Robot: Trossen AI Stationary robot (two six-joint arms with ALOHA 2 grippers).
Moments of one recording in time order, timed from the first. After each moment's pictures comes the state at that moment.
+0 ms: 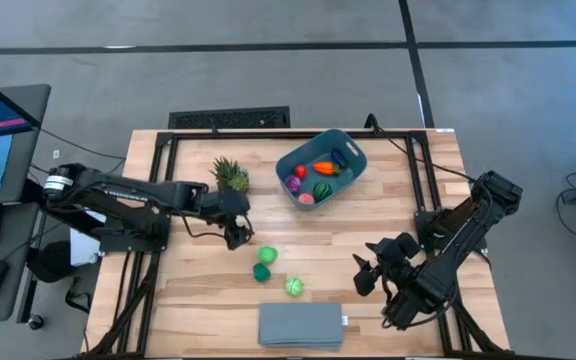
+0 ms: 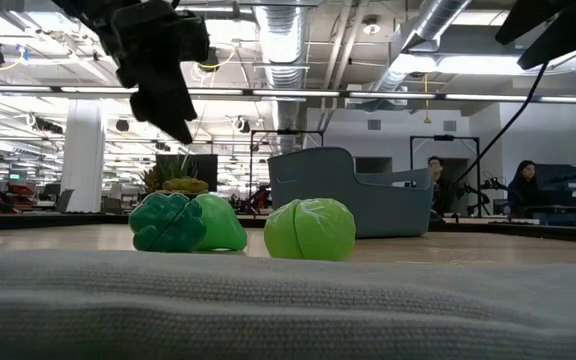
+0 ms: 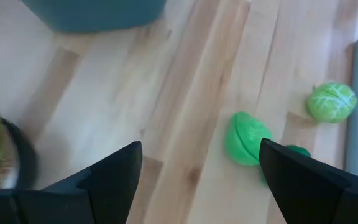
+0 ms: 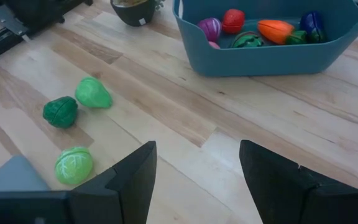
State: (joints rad) left arm -0.04 1.25 0.84 -0.48 -0.06 -0.41; right arm 0.86 1.59 1.21 -1.27 0.90 1.82
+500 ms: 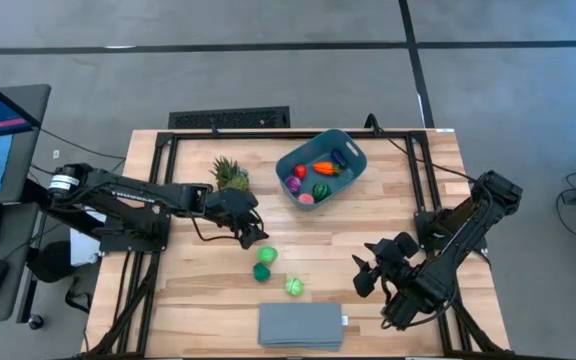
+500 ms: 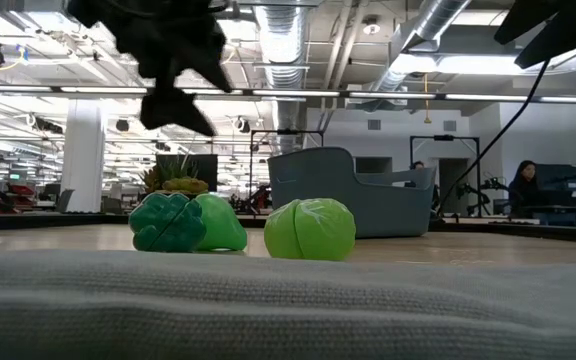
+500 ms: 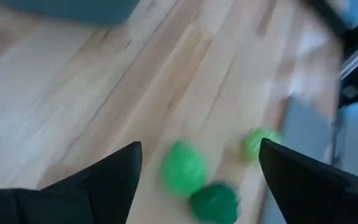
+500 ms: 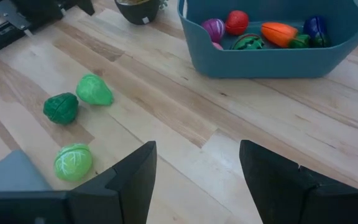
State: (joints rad) left arm -0.04 1.29 0.81 -0.28 0.05 -0.69; right arm 0.86 1.59 1.21 -1.26 0.90 1.78
